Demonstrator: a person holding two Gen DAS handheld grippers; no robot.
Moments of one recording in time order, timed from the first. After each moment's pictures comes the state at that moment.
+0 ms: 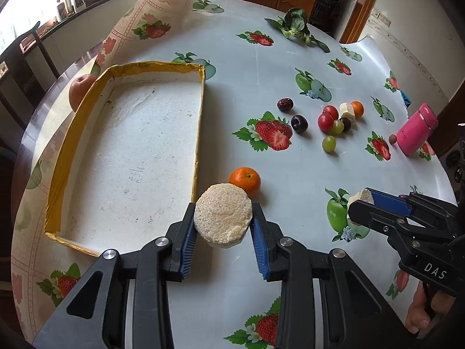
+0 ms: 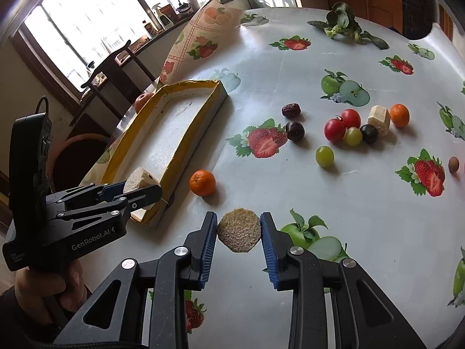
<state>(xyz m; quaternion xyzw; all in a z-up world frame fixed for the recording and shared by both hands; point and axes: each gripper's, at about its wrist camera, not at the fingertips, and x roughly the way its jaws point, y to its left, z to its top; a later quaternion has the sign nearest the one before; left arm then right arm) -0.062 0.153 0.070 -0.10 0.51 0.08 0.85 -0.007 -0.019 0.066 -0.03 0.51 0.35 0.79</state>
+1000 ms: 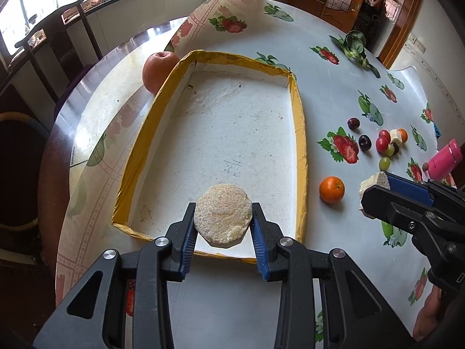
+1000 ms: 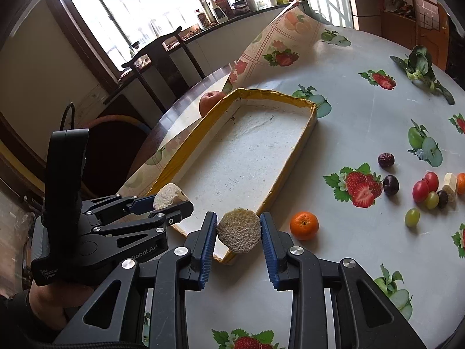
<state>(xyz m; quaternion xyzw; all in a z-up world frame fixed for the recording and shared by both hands) -0.098 0.248 0.061 -0.14 0.51 0.17 0.83 -0.034 0.104 0.091 -0.07 0.48 0.44 0.76</state>
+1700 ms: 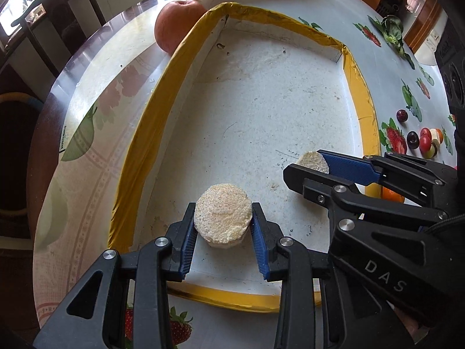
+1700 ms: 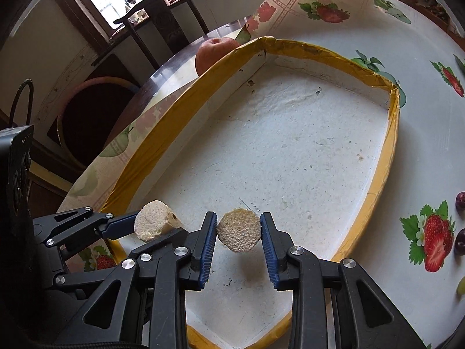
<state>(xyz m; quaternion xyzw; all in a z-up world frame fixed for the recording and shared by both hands) -0.073 0.290 -0.001 -0.15 0.57 0.18 0.79 0.002 0.228 -0.005 -0.15 0.53 0.44 0.71</state>
